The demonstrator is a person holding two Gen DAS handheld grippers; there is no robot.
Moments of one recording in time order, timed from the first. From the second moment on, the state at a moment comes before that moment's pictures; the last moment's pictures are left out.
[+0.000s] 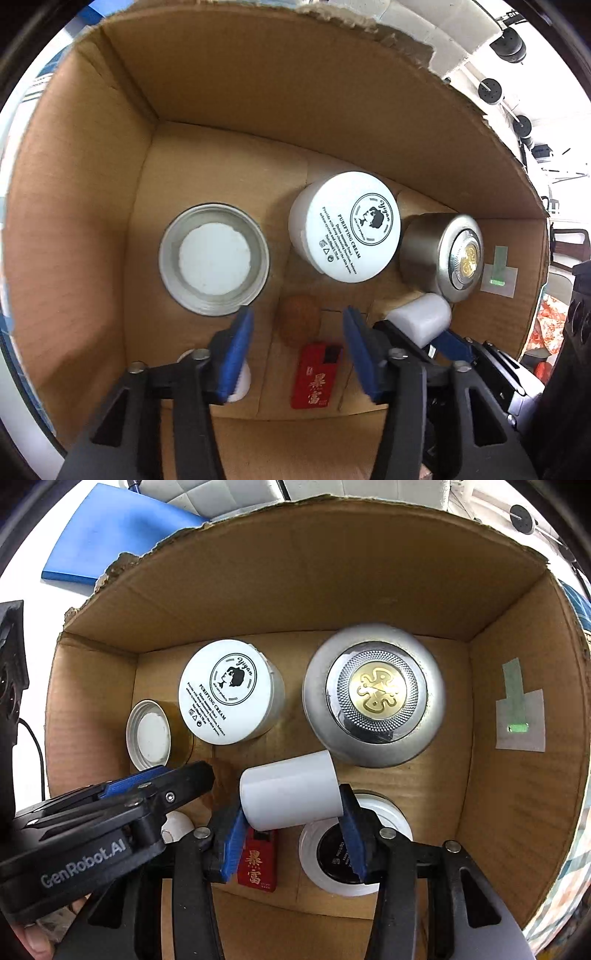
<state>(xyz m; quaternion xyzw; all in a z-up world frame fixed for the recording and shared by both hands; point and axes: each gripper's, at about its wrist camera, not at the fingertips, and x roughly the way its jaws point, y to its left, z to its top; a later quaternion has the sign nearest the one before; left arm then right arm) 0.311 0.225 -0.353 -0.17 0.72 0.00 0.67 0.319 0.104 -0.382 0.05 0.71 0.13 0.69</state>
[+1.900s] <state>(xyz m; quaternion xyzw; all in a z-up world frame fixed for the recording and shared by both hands) 0.110 0.187 -0.025 -0.04 0.50 0.06 0.87 0.118 -0.018 -0.059 0.03 0.55 0.08 0.83</state>
